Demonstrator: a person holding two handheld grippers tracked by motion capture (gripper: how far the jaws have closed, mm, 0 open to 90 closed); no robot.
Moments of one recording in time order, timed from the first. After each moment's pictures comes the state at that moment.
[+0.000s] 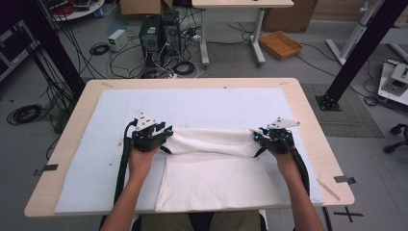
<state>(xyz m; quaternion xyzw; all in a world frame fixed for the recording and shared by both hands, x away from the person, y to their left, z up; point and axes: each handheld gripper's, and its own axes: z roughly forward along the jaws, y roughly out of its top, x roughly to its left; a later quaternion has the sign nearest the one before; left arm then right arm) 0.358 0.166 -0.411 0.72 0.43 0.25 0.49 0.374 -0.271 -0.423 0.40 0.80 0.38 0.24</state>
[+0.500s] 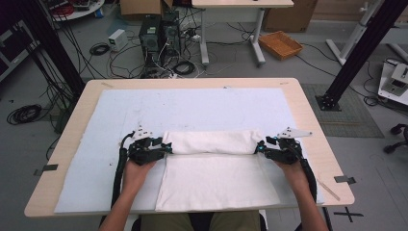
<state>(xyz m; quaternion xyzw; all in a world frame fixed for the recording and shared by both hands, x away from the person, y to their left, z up) 0.342 0.171 -0.439 0.76 0.44 0.16 0.45 0.349 -0.292 -0.436 0.42 0.78 0.42 0.19</state>
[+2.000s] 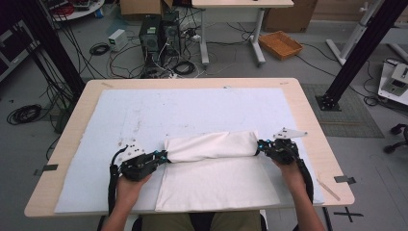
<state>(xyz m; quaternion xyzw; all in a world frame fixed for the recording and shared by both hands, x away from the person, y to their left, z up) 0.289 0.187 -0.436 0.74 0.37 0.16 0.54 0.347 -0.286 -0.436 0.40 0.79 0.42 0.19</state>
